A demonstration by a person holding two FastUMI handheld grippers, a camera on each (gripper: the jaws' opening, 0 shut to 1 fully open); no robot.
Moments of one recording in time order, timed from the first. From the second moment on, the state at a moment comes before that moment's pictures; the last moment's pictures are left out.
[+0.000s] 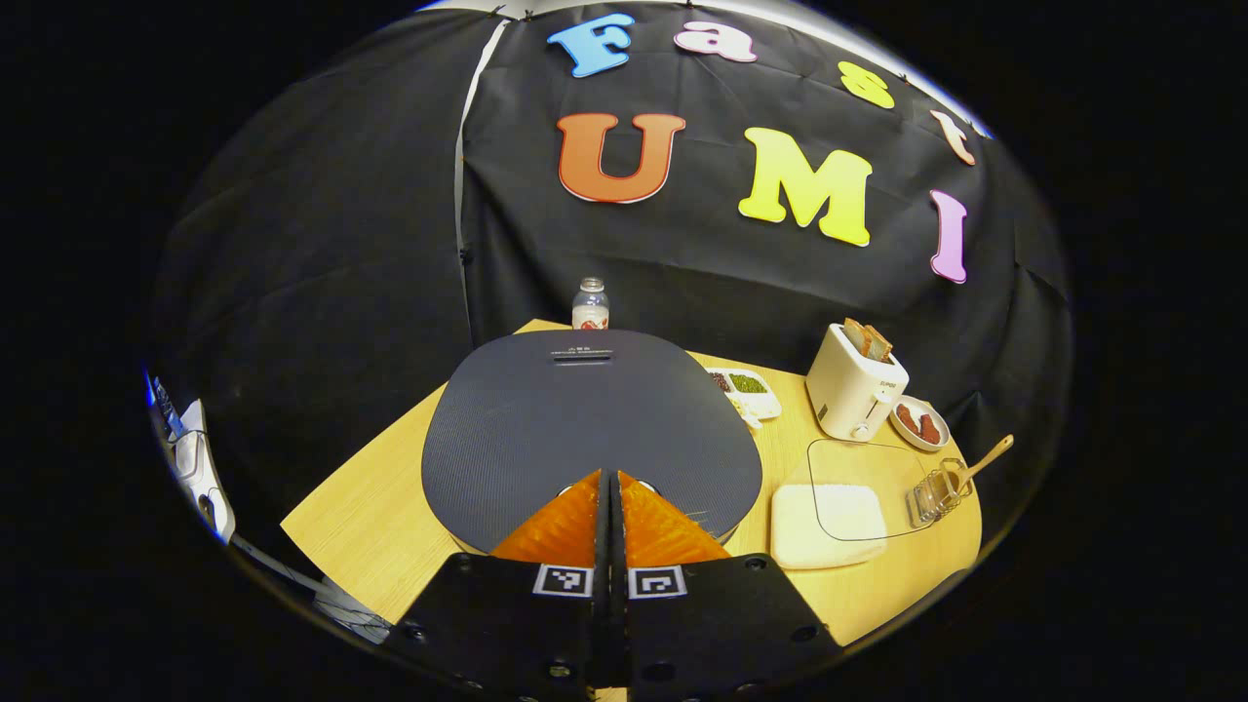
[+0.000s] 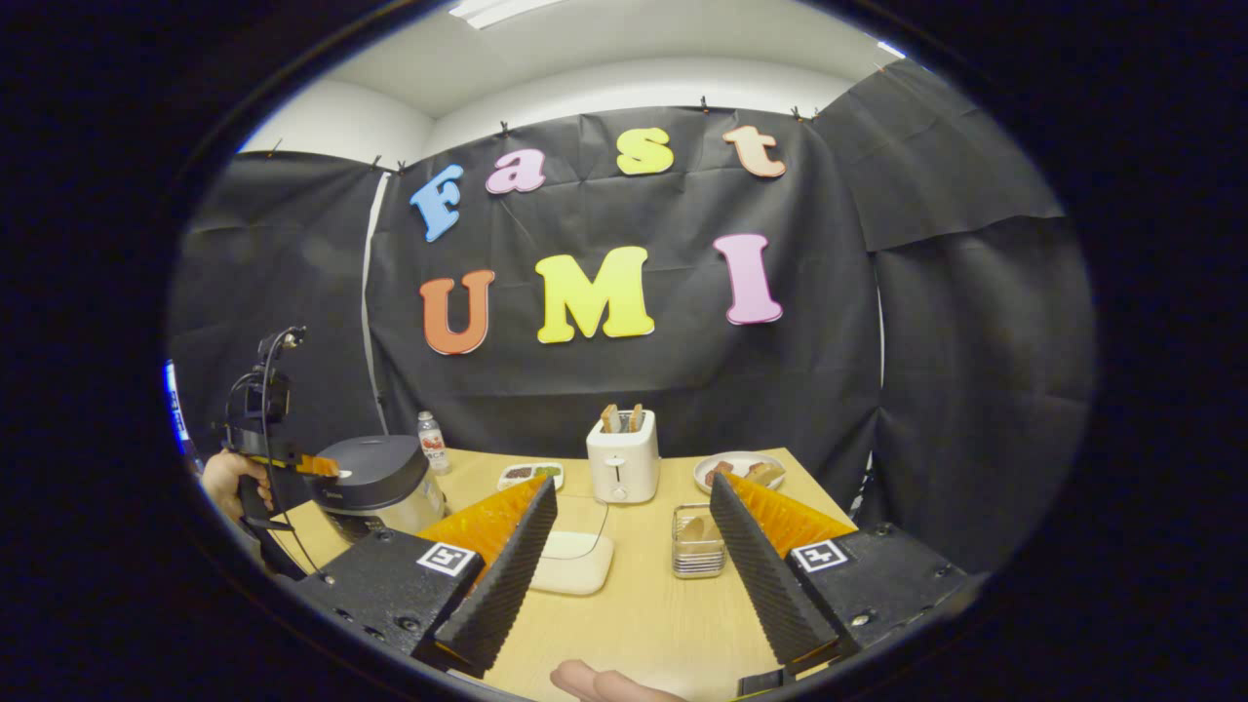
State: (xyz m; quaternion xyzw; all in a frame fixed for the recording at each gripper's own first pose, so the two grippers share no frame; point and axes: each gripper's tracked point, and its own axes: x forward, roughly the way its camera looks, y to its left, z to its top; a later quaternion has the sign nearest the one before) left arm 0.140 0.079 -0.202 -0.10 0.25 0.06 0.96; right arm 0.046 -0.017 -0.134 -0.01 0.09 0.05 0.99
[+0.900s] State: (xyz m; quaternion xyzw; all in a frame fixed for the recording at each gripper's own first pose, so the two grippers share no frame) left arm 0.086 0.066 -0.069 -0.07 0.05 0.04 1.00; right arm 0.030 -0.029 -0.160 -0.02 0.11 0.02 0.99
